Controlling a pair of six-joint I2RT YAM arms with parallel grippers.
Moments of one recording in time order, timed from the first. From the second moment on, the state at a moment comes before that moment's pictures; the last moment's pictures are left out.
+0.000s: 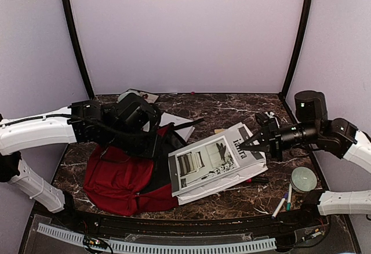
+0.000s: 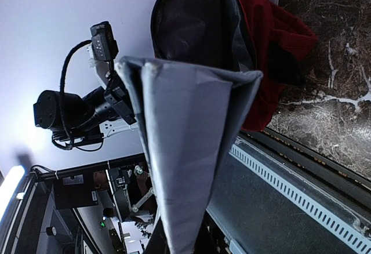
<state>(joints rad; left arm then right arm) -1.10 1.38 1.25 -0.82 -0.16 -0.77 0.73 0.82 0.86 -0.52 -0.69 1.27</state>
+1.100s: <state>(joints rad) -1.10 1.33 1.25 -0.73 -0.04 -0.74 0.79 1.36 0.99 -0.21 -0.51 1.15</state>
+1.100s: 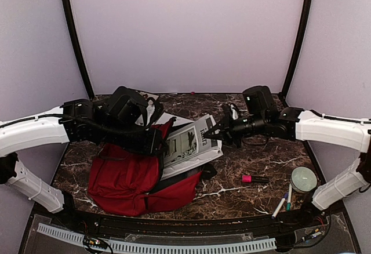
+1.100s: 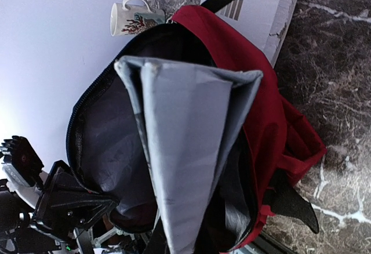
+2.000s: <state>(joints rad) -1.00 1.41 1.40 -0.68 0.09 -0.71 0.97 1.65 0.98 0.29 -0.33 1.09</state>
